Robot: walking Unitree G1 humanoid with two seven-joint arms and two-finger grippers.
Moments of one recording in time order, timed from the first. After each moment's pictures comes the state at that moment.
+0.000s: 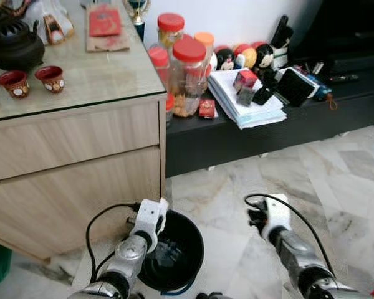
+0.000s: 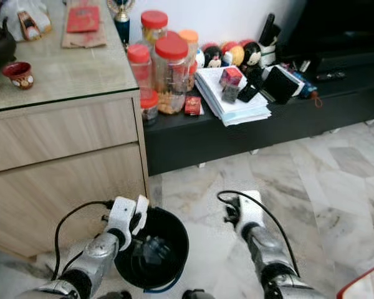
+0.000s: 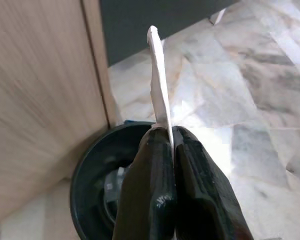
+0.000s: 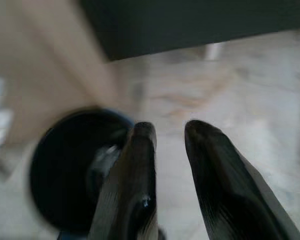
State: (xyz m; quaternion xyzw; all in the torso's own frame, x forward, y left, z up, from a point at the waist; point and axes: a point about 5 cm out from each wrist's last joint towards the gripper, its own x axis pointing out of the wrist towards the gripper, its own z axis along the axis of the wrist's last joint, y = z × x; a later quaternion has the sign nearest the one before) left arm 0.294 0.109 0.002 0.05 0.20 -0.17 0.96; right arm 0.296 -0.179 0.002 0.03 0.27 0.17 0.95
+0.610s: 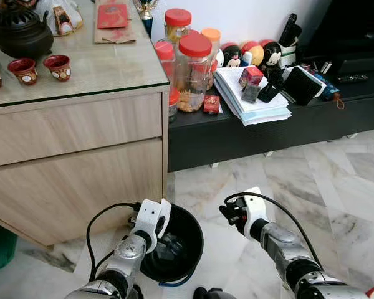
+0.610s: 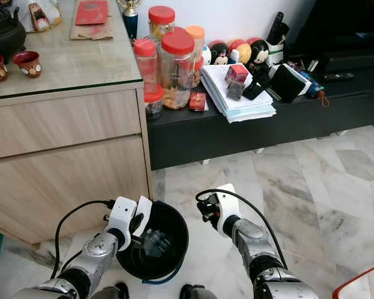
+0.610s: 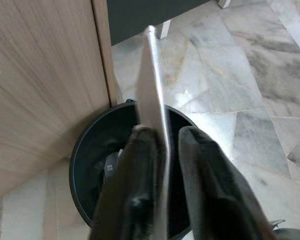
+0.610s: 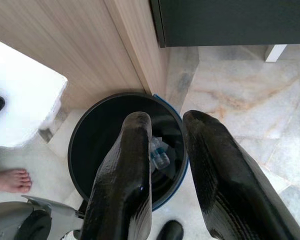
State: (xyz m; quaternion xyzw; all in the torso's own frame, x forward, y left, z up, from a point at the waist) left arm 0.292 0.115 -0.002 0.05 0.21 -0.17 0.96; right arm 0.302 -0.157 0.010 0.03 0.26 0.24 0.93
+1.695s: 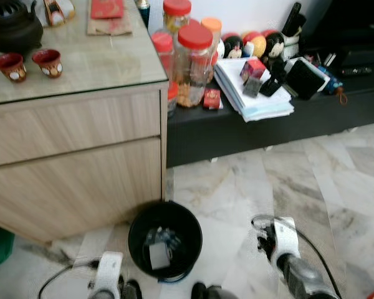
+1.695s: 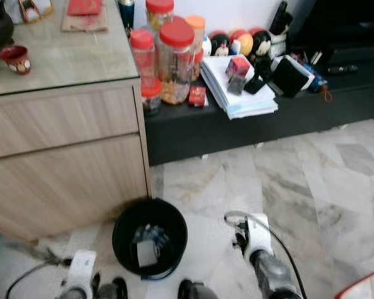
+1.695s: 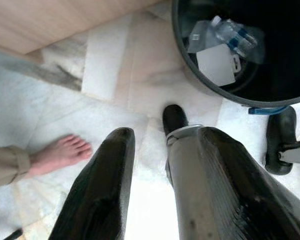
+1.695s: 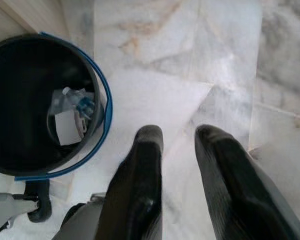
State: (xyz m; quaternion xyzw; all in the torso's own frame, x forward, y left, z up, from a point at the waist) left arm 0.190 0.194 -0.075 0.07 0.39 0.06 0.92; right arm 0.234 -0.217 -0.047 0.03 0.37 0.00 0.93
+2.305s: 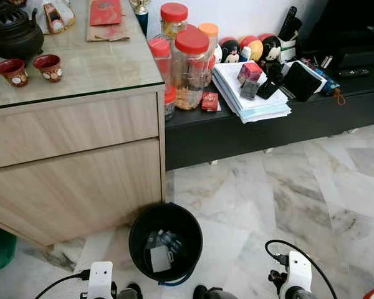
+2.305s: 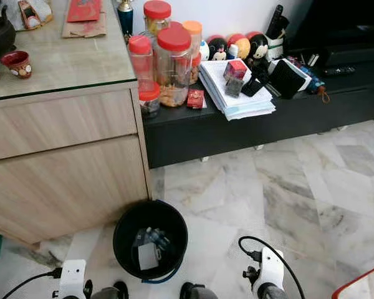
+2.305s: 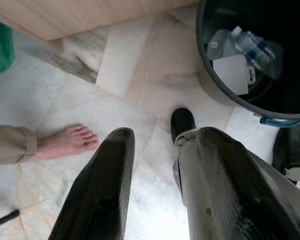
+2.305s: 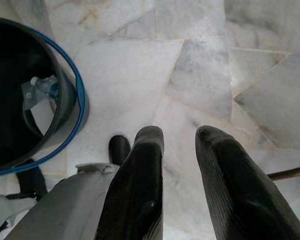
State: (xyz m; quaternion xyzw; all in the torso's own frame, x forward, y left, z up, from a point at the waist) left arm 0.174 0.201 -0.080 0.04 0.38 0.12 0.91; right arm 0.190 -0.228 -0.073 0.08 0.42 -0.10 0.90
